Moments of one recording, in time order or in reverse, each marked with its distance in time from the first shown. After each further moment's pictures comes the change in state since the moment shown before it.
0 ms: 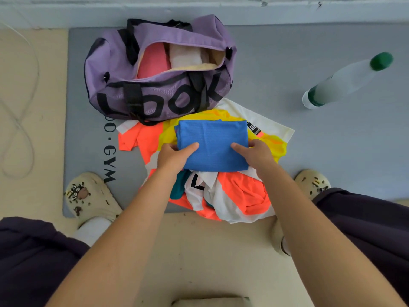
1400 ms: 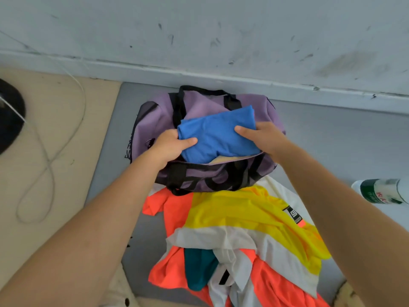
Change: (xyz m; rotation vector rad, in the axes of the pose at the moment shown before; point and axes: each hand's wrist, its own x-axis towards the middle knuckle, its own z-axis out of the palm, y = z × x) left_hand 0.152 0.143 -0.111 0.060 -0.119 0.360; right_hand 0.111 -0.232 0.025 -0.077 -0.212 -0.372
